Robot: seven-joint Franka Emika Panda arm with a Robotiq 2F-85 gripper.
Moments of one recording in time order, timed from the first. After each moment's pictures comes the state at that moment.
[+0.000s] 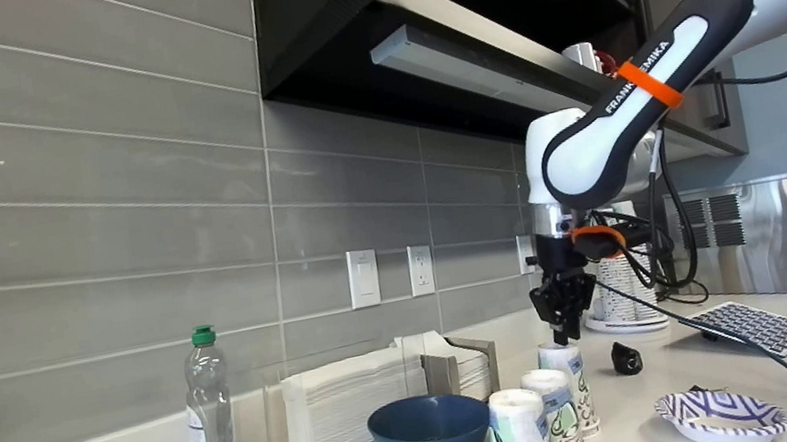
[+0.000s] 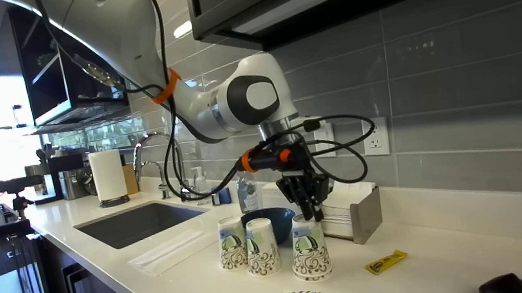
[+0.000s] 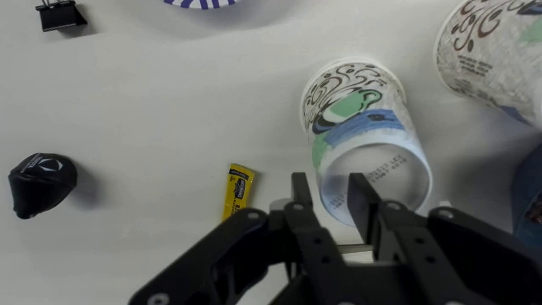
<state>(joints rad) -0.10 0.06 -0.08 -2.15 -0.19 2.41 0.13</state>
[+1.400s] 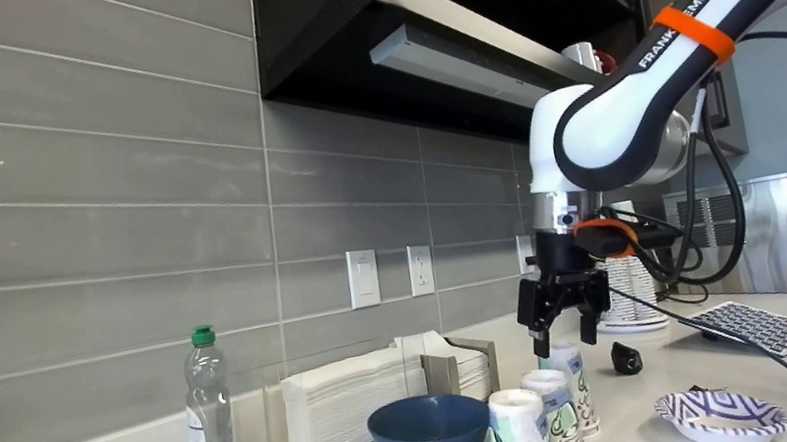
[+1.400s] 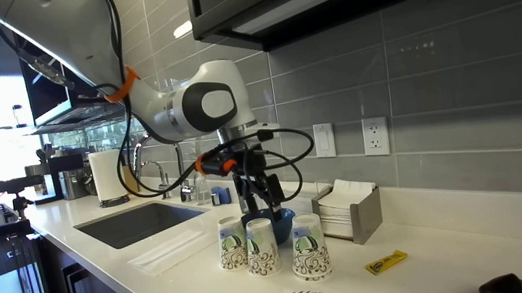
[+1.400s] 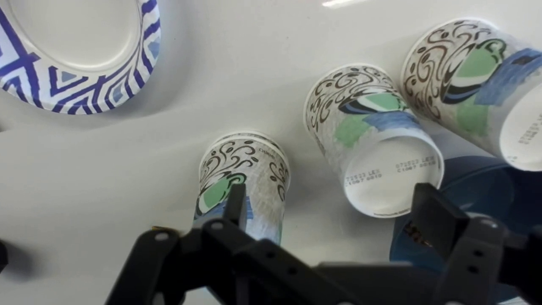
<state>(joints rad) -0.04 -0.10 -0.01 -2.33 -0.08 2.42 0.26</state>
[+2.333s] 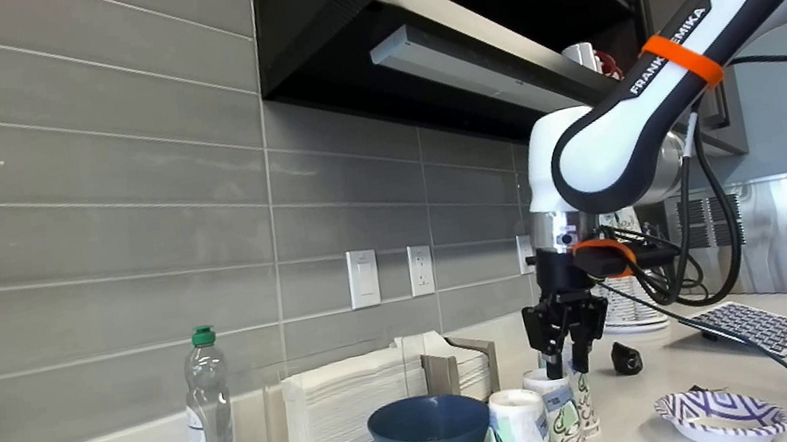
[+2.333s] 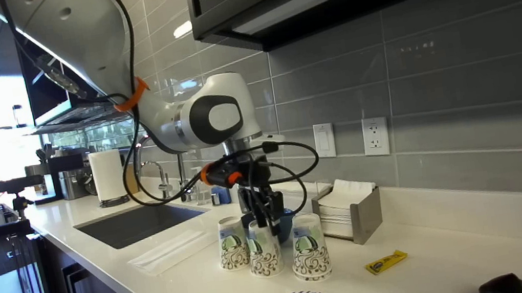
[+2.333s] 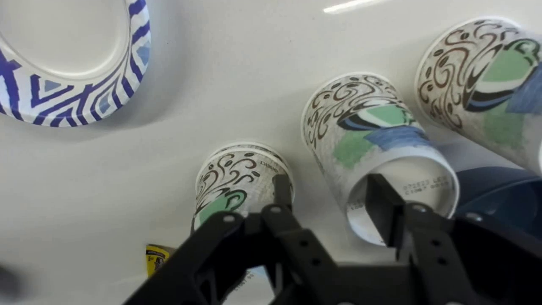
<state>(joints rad) -0.03 -0.04 -0.01 -2.33 -0.08 2.46 0.27</state>
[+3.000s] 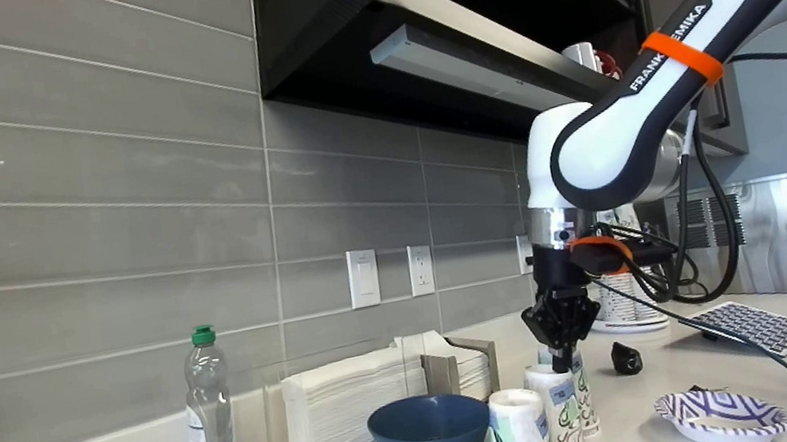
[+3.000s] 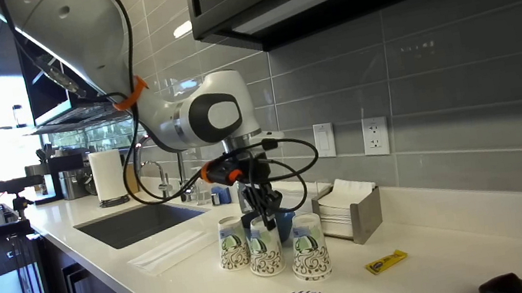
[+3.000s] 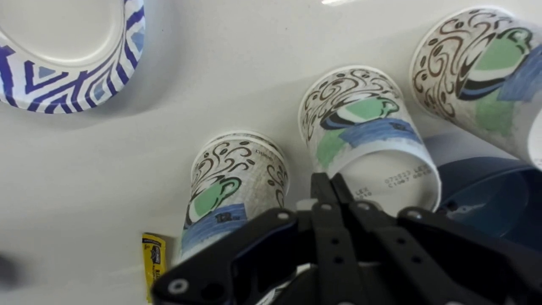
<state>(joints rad) -0.03 -0.04 -0.01 -2.33 -0.08 2.47 0.26</state>
